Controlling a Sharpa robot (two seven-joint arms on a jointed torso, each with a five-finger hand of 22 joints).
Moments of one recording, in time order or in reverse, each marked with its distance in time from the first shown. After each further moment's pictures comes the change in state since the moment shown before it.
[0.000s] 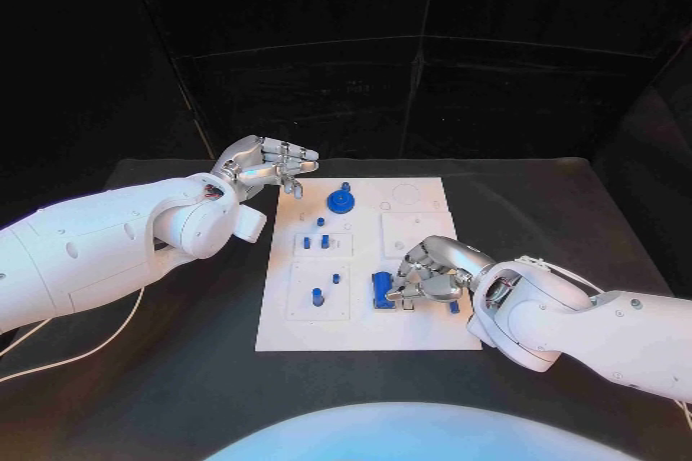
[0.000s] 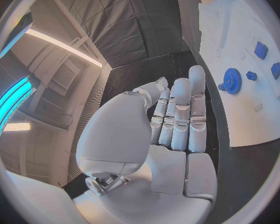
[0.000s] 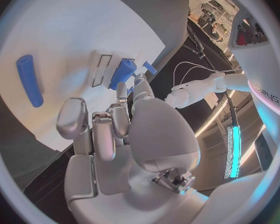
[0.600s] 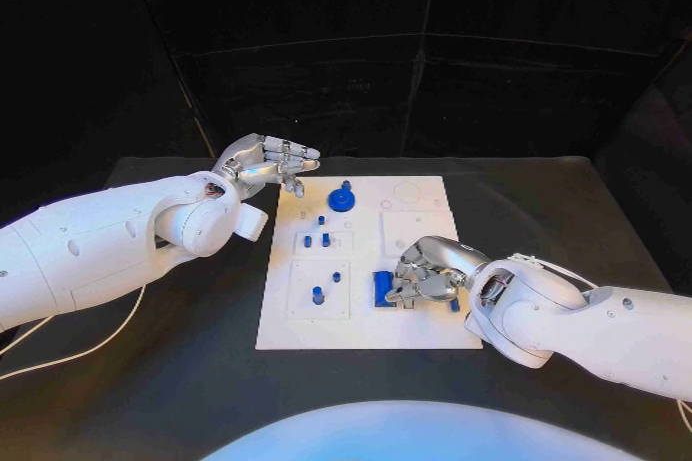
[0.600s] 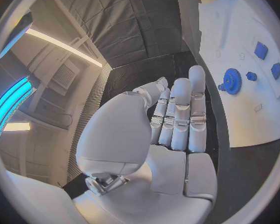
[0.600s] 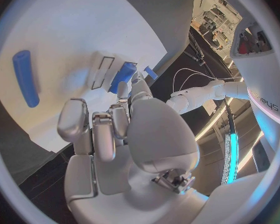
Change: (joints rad) left arm 0.000 0.000 0.000 0.000 0.000 0.000 0.000; left_hand 0.000 0.000 0.000 0.000 0.000 0.000 0.000 0.000 0.000 0.000 0.000 0.000 0.000 0.000 0.000 0.000 0.000 0.000 0.000 0.000 0.000 0.000; right arm 0.000 0.025 0.000 -0.022 -0.062 0.026 -0.014; right_hand 0.025 0.025 0.021 -0.032 -0.010 0.002 -0.008 0.038 0.034 0.000 0.000 0.023 0.005 0.000 -0.012 0.007 0.000 0.000 0.011 -0.011 0.011 0.023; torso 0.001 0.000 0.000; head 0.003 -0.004
